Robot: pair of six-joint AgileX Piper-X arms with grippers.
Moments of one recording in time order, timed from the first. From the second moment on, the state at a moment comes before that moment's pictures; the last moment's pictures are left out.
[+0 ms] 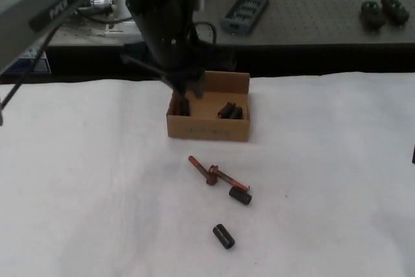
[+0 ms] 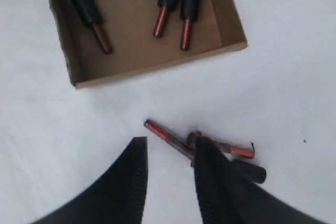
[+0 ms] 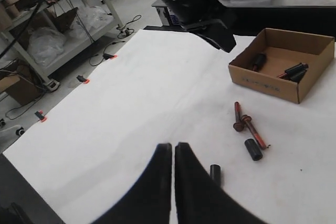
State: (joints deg) left arm -29.5 123.1 -121.3 66.6 5.7 -11.7; right arm 26.5 27.5 -36.7 35.5 -26.6 13.2
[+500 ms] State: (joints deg) left arm -41.3 123.1 -119.2 68.5 -1.1 -24.3; right arm 26.5 27.5 -37.3 39.7 -32.1 13.0
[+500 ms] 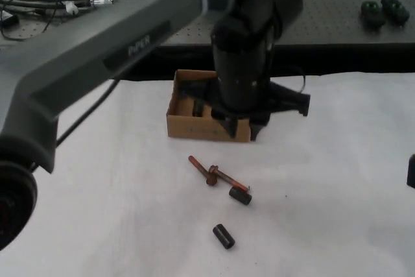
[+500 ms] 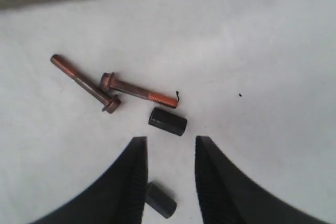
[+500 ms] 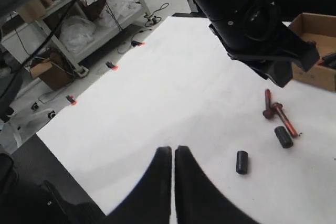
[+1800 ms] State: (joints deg) left arm -48.0 103.9 -73.9 39.9 -2.6 -50.8; right arm 26.5 17.6 -40.0 46.5 -17.0 9.3
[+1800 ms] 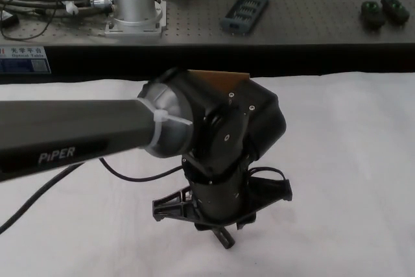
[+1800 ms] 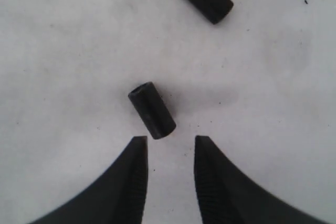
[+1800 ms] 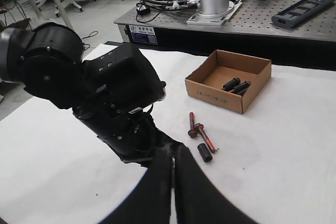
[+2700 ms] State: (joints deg) left arm -45.3 108.0 -73.8 35.8 -3.8 -60.6; right arm 26.5 17.6 -40.0 46.5 -18.6 11.7
